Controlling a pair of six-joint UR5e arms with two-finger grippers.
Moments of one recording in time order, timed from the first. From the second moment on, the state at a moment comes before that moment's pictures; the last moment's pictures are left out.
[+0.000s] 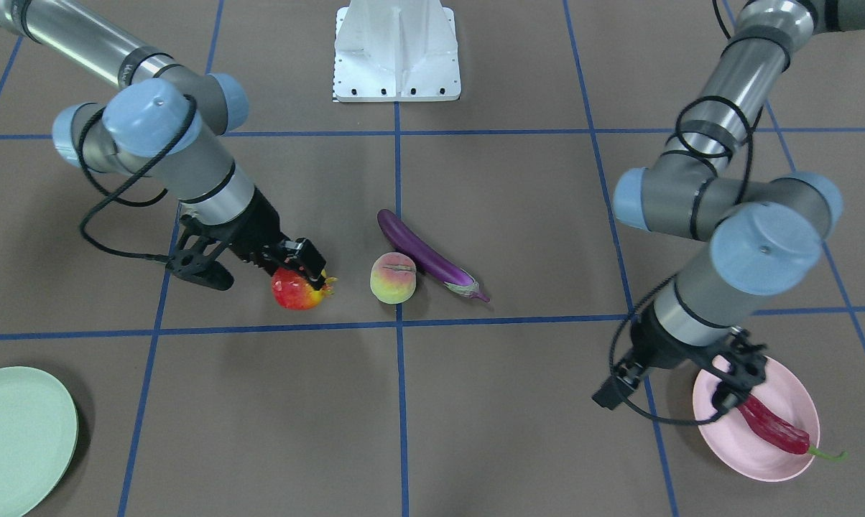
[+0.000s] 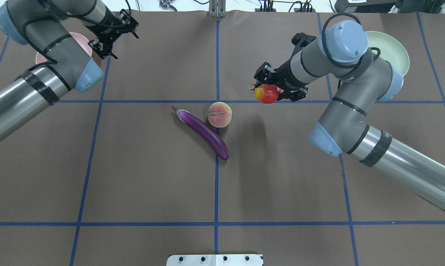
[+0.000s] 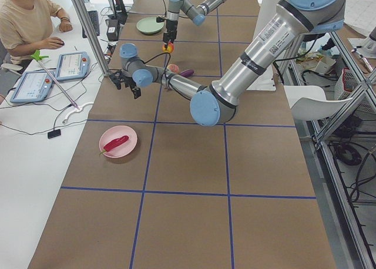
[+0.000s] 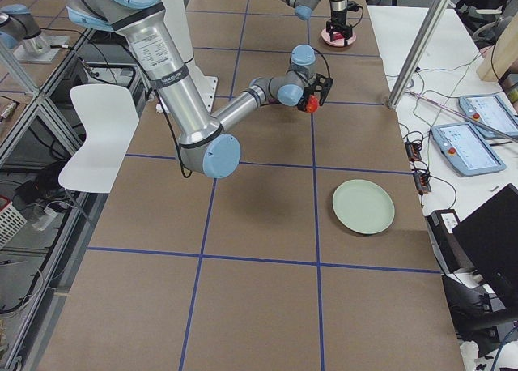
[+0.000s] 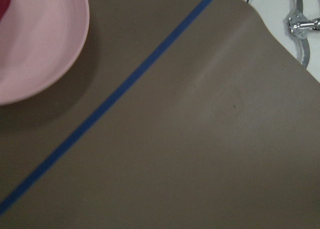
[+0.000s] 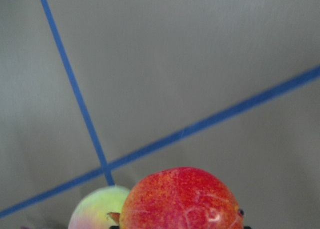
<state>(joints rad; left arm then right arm) -0.92 -2.32 -1.22 -2.01 -2.11 -1.84 0.83 -1.01 1.54 -1.12 2.08 1.51</state>
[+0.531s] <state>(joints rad) -0.70 -2.33 -1.29 -2.01 -2.00 -2.24 1.09 -1.01 1.32 -1.24 2.12 0.98</state>
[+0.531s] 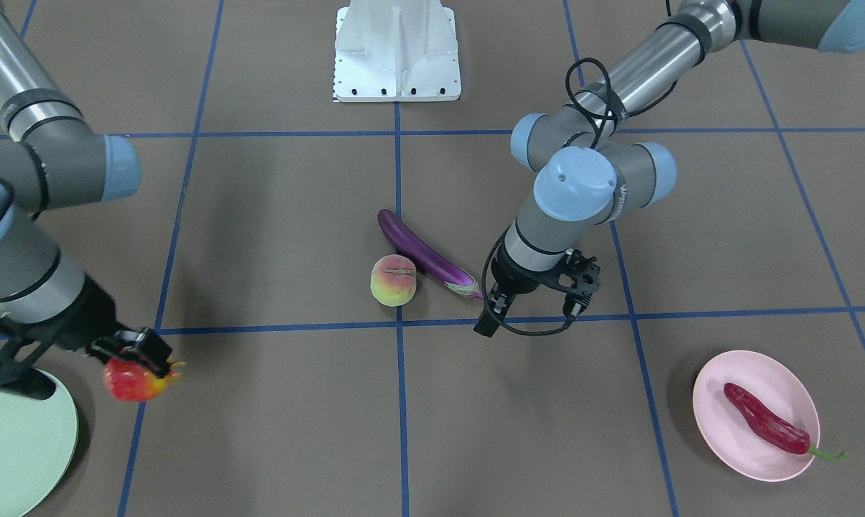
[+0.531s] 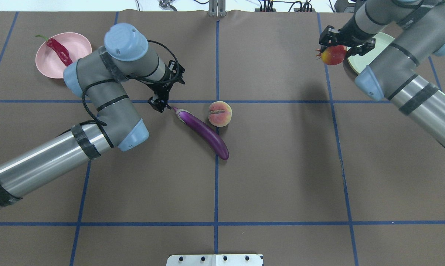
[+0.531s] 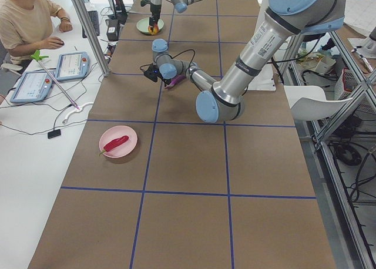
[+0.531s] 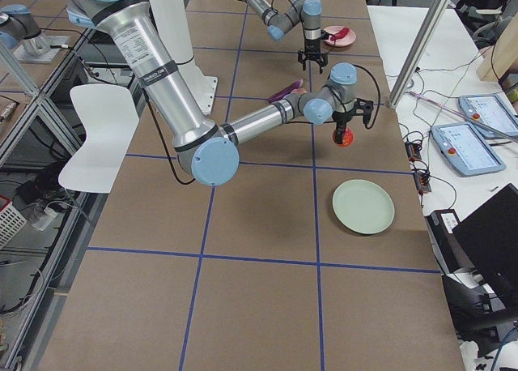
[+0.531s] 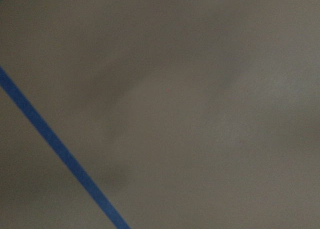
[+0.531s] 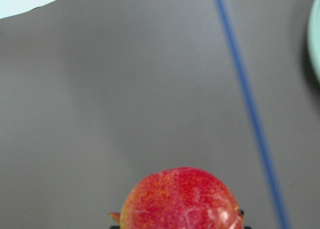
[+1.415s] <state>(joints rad) -0.59 -2.35 -1.29 -1.94 -1.97 -2.29 1.19 -1.02 1.16 -1.24 2.11 0.76</state>
